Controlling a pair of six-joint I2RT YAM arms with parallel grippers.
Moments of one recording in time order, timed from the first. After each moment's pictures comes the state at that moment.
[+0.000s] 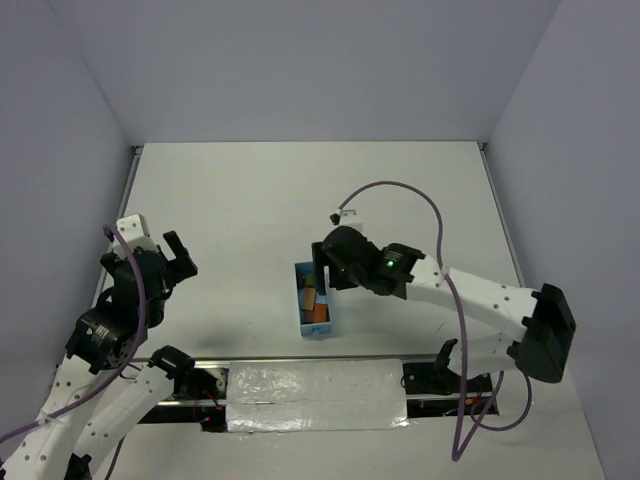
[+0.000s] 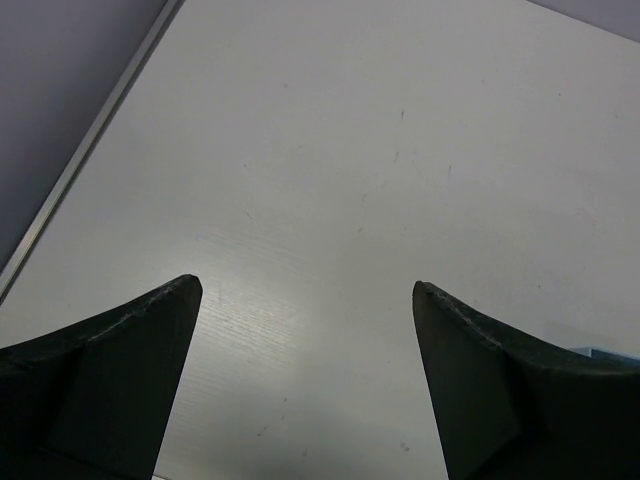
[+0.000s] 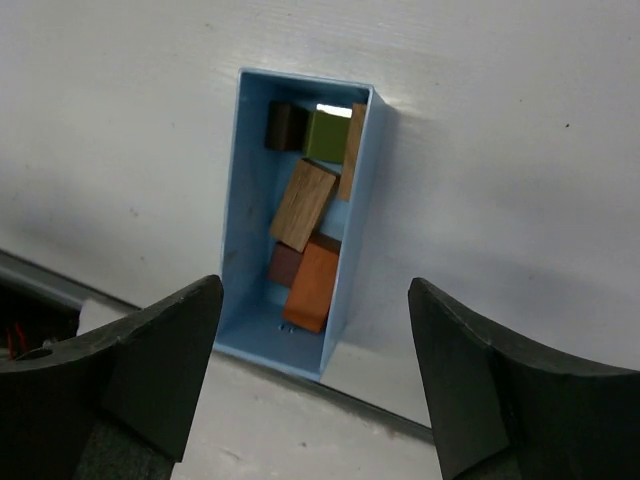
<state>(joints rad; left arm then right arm) -0.44 0.51 0.87 -0.83 -0.68 -0.48 0.97 1.24 1.02 -0.62 0.25 0.72</state>
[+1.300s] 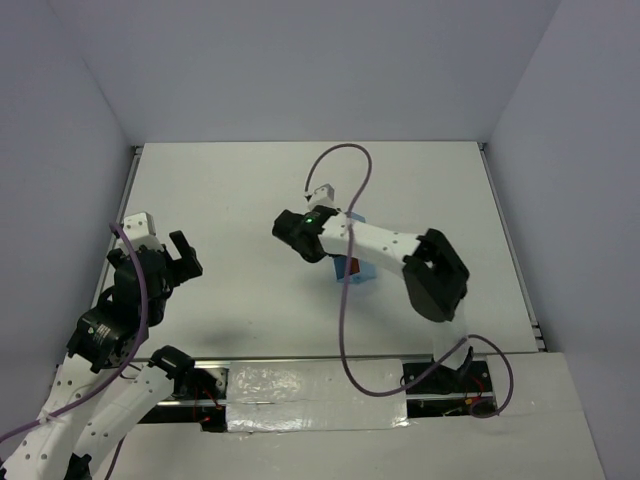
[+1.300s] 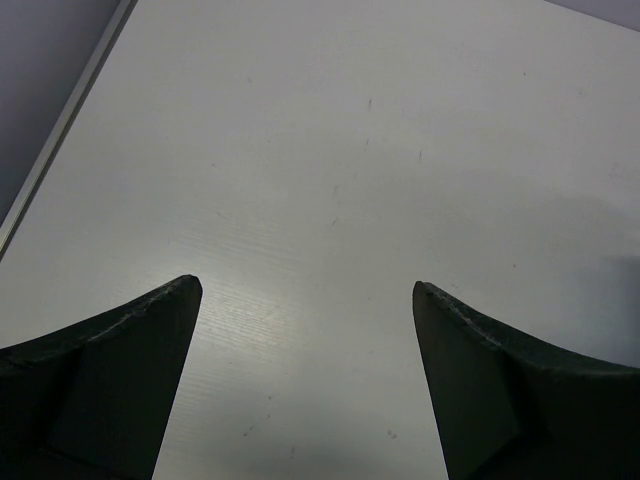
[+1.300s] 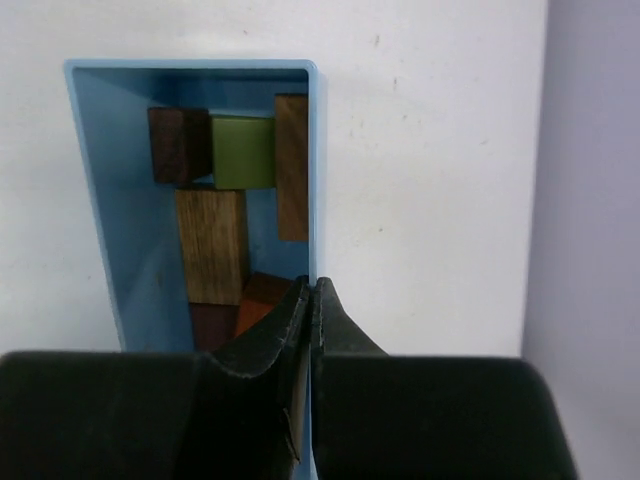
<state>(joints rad) -0.44 0.52 0.86 -0.80 -0.60 -0.45 0.93 1.89 1.54 -1.10 0.95 0.64</state>
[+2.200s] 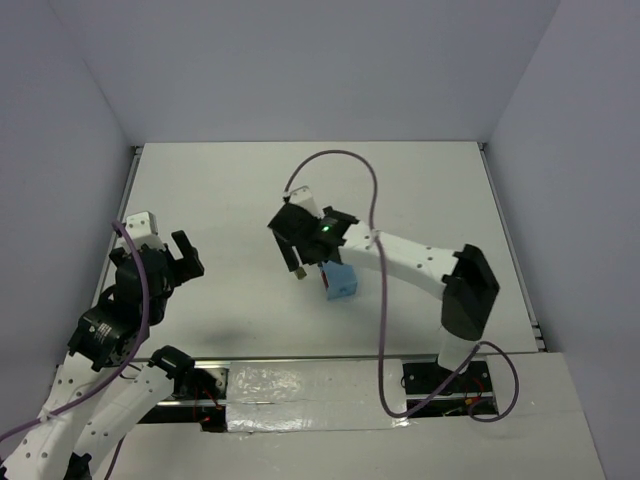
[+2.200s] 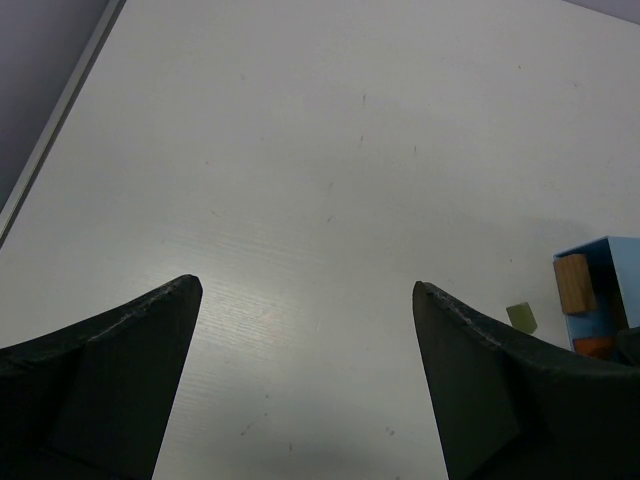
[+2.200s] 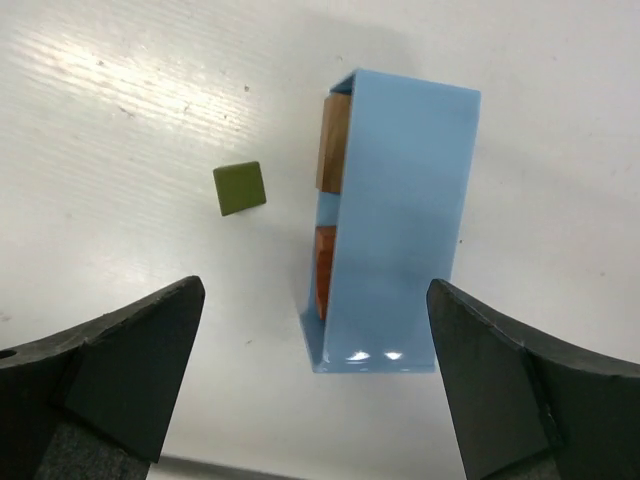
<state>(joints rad) -0.44 0.52 0.86 -0.79 -0.58 -0.45 1.05 1.84 1.58 -0.89 0.59 0.51</state>
